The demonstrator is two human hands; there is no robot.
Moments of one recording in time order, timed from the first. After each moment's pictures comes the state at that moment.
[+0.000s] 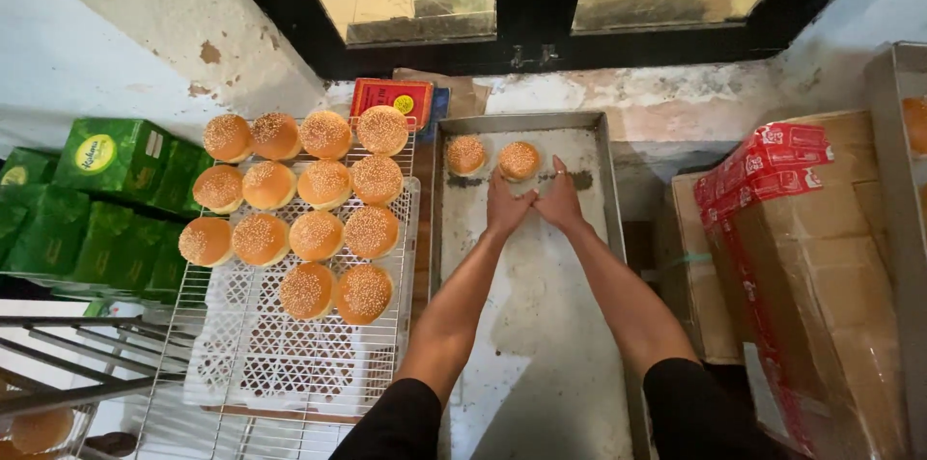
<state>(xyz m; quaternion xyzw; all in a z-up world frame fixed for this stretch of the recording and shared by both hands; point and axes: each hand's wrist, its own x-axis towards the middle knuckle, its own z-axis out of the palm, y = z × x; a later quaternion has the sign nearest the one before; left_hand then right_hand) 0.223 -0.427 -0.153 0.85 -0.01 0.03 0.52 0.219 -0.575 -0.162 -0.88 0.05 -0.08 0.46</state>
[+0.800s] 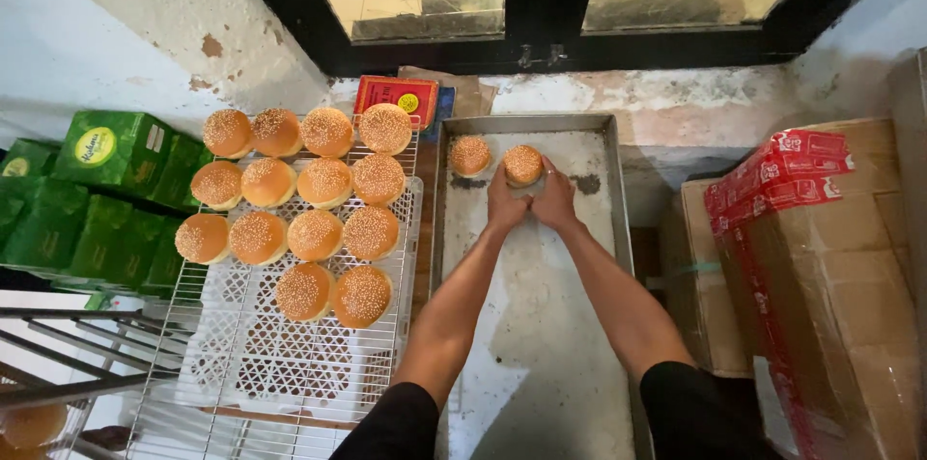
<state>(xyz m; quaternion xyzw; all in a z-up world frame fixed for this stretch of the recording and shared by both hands) 0.250 -0.419 -0.204 0.82 -0.03 0.07 0.56 0.235 -0.555 -0.166 -0.92 0.05 -0.03 0.39</state>
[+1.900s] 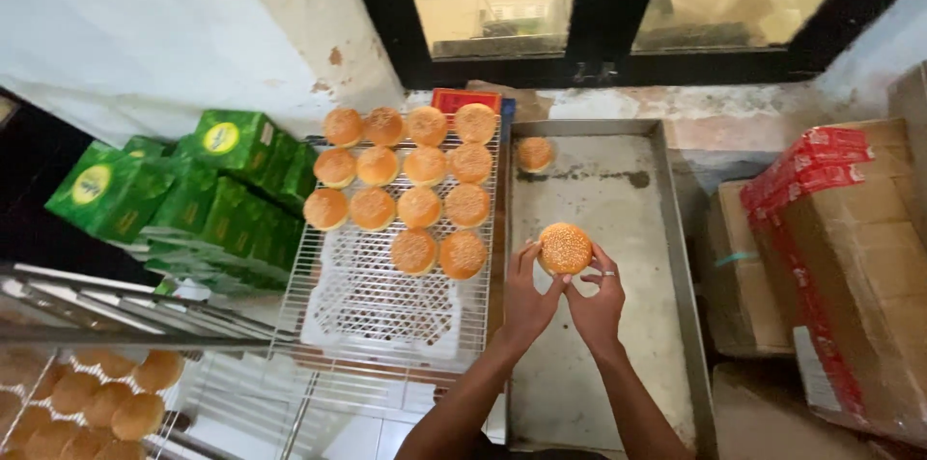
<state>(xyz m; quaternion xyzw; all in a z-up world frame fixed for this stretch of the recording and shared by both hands) -0.040 -0.283 0.068 0.82 -0.13 0.18 0.53 -0.057 -0.409 0.054 -0.78 0.10 -0.21 0.58</state>
